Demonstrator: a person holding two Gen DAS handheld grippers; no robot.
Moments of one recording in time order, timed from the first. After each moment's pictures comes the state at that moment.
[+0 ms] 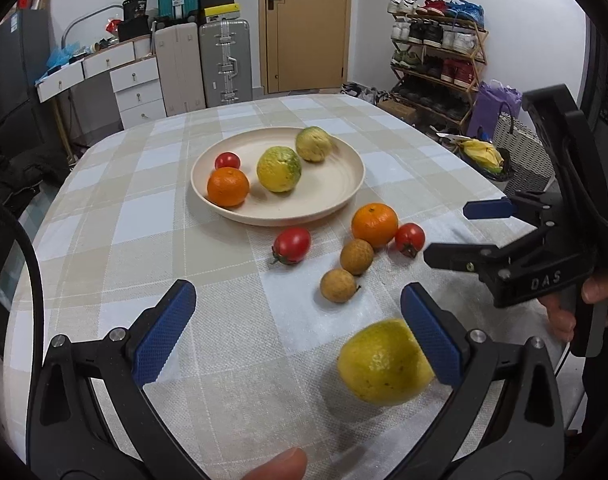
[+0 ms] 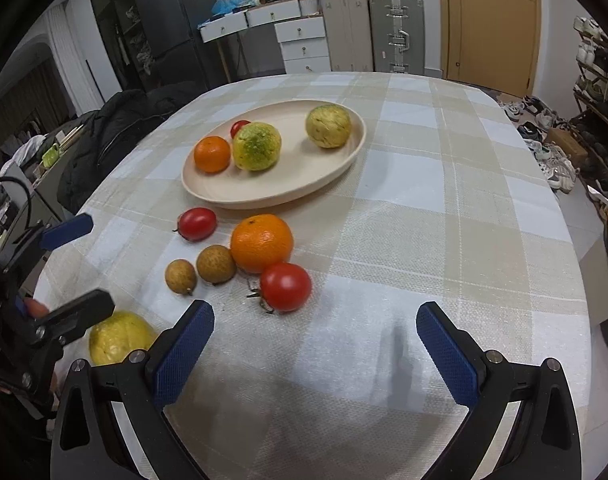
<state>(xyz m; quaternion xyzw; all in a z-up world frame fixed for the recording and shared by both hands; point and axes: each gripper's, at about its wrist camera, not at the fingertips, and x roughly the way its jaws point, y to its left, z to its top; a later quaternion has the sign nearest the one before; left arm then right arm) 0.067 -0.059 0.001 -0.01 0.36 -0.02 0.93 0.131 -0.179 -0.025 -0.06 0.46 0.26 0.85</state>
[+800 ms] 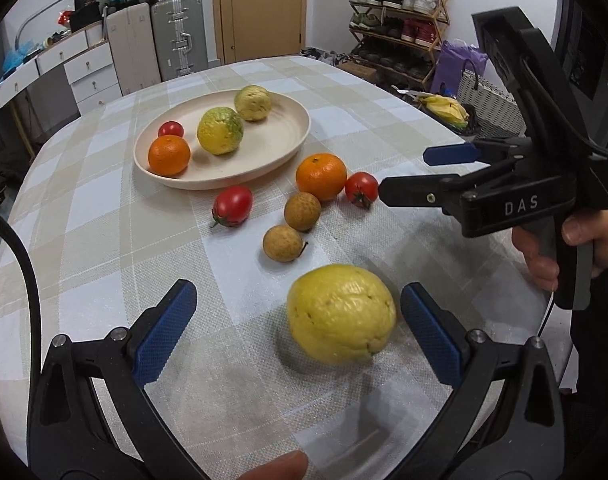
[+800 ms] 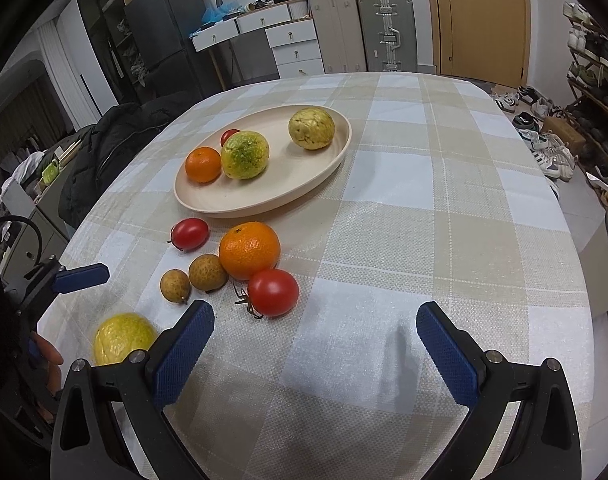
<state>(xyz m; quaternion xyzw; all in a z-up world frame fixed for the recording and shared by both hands) 0.069 -0.083 -0.017 0.02 0.42 -0.10 0.90 0.137 -0.185 -0.026 -0.04 0.47 0.26 0.85</state>
